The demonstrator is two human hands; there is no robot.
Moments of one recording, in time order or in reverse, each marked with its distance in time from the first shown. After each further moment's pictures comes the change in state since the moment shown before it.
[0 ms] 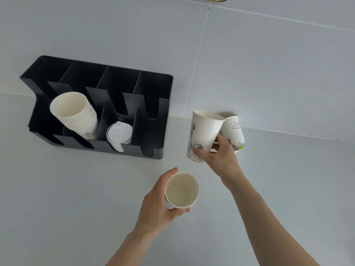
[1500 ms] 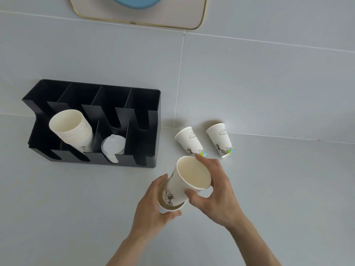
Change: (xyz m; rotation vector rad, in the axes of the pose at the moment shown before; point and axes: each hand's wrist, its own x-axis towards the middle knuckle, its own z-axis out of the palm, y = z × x) left_hand -0.003 0.005 0.000 -0.033 -0.001 -0.047; right_hand -0.092 0.023 -0.020 -0.056 -0.030 -0.505
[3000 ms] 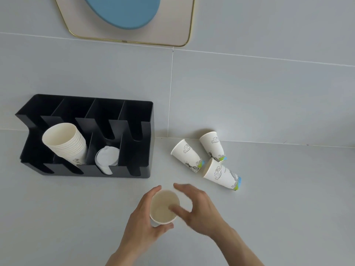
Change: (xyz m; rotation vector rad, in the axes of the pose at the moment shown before) left_hand -0.004 -0.002 -0.008 0.057 -0.032 0.059; right_hand -0.004 0.036 0.023 -0.308 -0.239 0.062
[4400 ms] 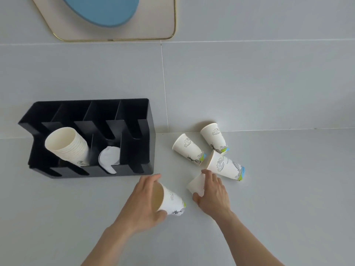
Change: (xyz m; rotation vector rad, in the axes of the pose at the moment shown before) left_hand 0.033 0.017 -0.034 0.343 -0.207 0.051; right_hand 0.012 0.054 0.010 -0.264 0.054 0.439
